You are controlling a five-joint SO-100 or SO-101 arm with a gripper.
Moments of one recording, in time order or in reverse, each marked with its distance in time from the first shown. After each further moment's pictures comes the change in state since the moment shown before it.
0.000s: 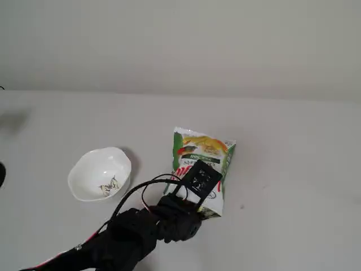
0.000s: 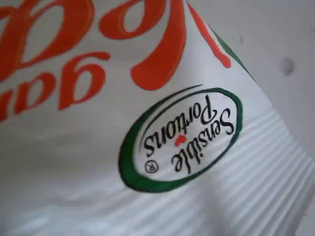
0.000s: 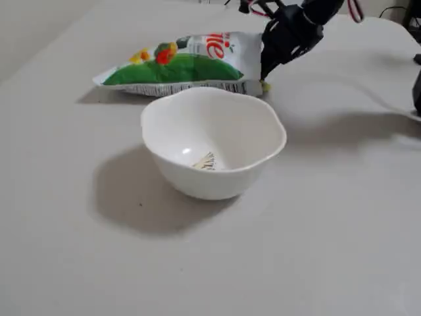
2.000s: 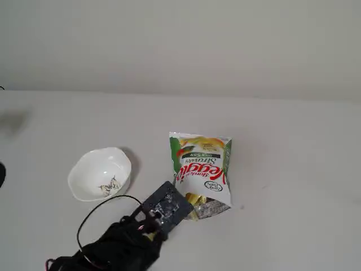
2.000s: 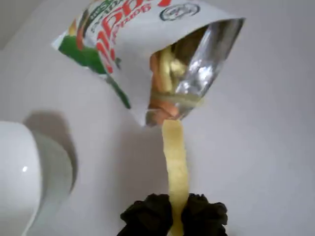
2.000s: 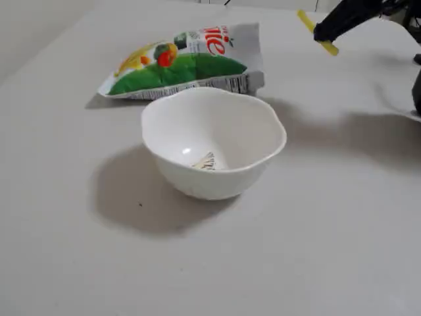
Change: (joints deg) arm -8.1 67.8 13.3 47.0 19.3
